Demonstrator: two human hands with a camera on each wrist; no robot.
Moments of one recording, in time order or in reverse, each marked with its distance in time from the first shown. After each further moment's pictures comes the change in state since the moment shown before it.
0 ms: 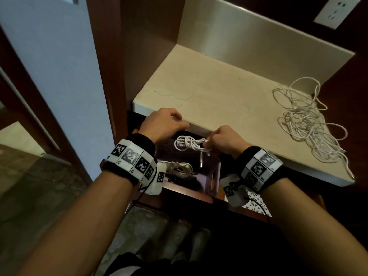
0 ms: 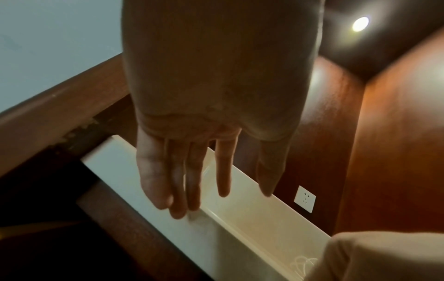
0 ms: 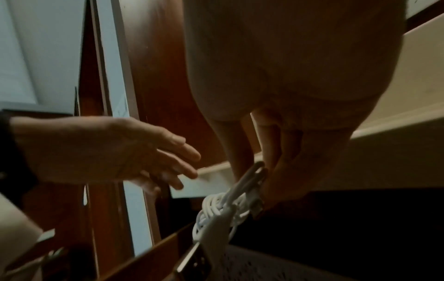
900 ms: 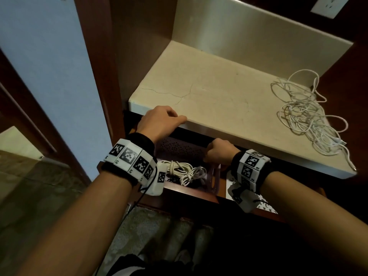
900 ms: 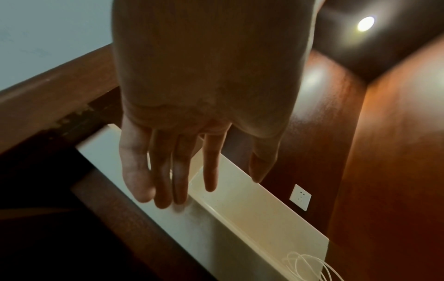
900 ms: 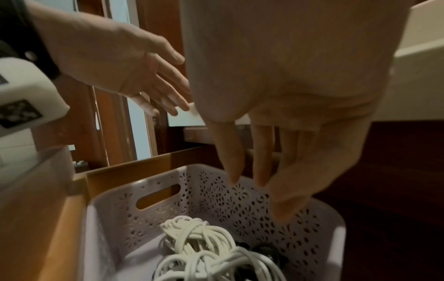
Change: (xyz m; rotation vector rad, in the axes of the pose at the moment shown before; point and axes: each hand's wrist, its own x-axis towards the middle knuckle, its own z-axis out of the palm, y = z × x) left_hand 0.000 0.003 0.002 0.042 0.040 -0.052; right_hand 0.003 0.027 0.019 -0.400 -0.176 0.067
